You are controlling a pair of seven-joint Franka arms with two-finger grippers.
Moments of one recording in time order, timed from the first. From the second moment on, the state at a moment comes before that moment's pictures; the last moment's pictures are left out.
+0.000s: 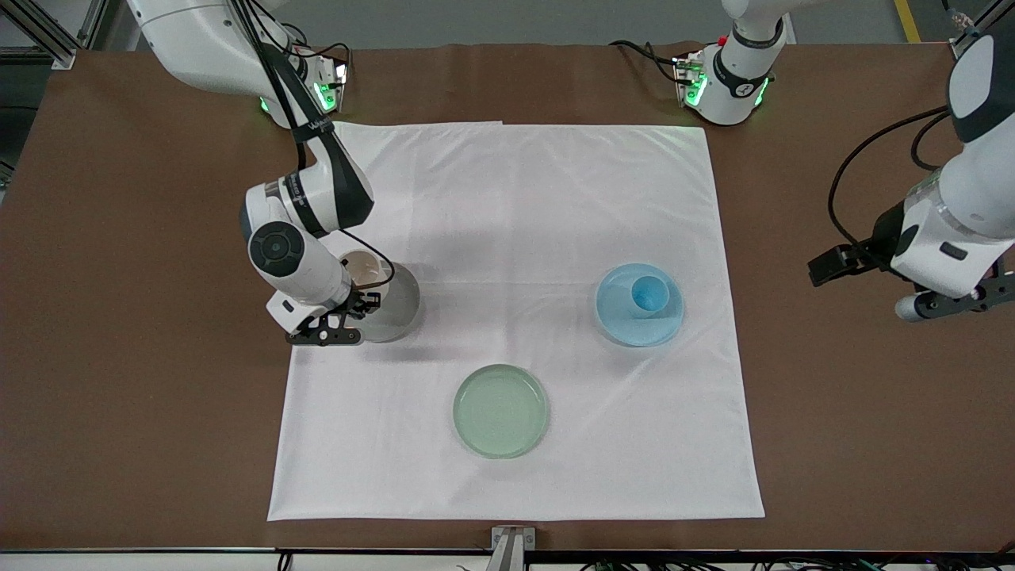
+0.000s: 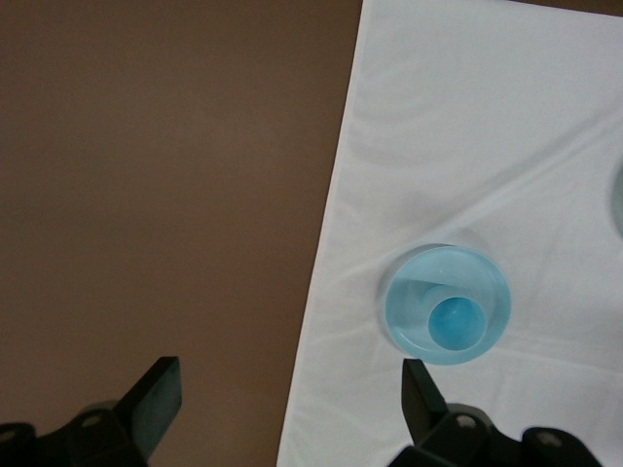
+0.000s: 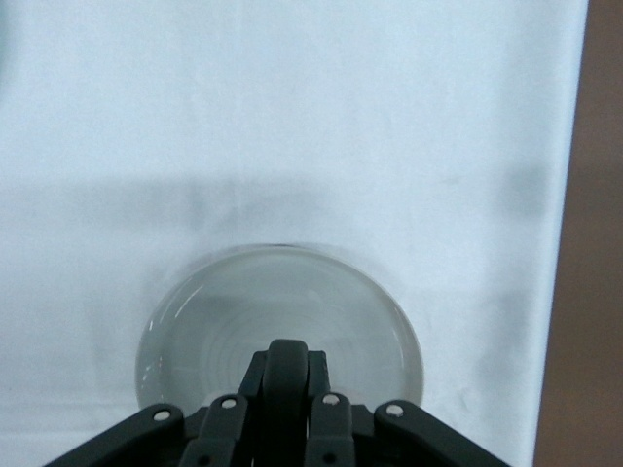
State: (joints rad) left arm 0.23 0.22 -0.44 -1.37 0.16 1.55 -0.34; right arm 0.42 0.46 -0.05 -1.87 0.04 2.28 0.35
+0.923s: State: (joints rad) left arm 0.00 -0.04 -0.06 -1.52 0.05 1.44 -0.03; right arm 0.42 0.56 -0.05 -1.83 0.05 2.33 0.35
